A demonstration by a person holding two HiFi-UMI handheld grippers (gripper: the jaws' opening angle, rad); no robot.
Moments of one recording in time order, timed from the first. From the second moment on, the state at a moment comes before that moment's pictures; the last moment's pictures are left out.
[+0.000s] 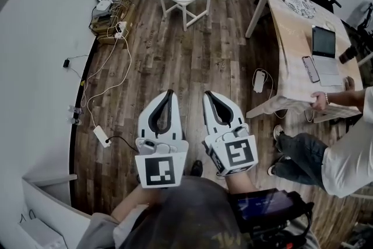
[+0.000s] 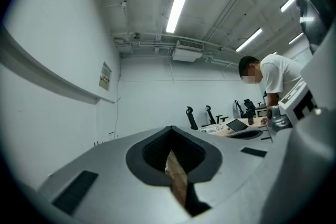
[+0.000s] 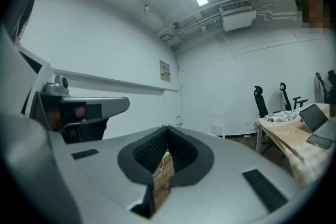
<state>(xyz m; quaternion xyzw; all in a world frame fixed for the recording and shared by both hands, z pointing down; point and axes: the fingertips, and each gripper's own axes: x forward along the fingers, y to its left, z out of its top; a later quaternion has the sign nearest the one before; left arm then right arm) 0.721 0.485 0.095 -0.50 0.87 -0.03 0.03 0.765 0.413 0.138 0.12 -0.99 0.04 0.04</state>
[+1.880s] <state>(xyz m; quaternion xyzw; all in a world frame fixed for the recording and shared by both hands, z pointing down) 0.384 0.292 0.102 -0.50 0.87 -0.03 0.01 0.433 0.219 0.144 0.11 -0.99 0.04 0.03</state>
